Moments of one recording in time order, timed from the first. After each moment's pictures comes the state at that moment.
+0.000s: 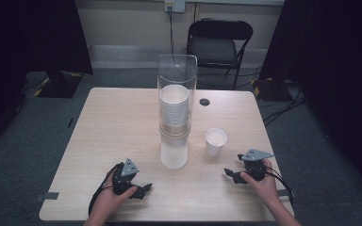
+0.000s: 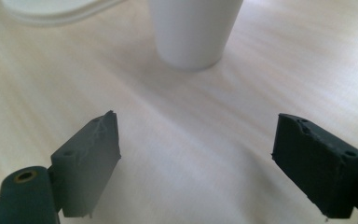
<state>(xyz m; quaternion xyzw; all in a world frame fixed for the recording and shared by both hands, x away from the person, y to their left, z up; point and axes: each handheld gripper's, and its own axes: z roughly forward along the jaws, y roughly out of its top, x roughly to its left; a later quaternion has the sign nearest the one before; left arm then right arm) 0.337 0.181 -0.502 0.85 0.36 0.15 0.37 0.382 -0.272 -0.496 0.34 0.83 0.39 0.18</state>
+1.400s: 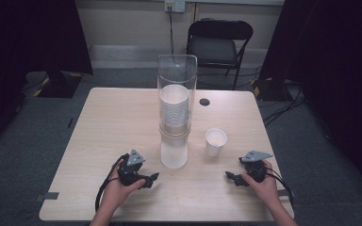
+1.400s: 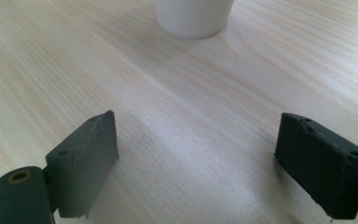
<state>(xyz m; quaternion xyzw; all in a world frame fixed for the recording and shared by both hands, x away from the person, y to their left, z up) 0.352 0.154 -0.470 0.82 0.39 0.14 0.39 0.382 -0.275 -0.500 0.36 0.84 0.37 0.16</state>
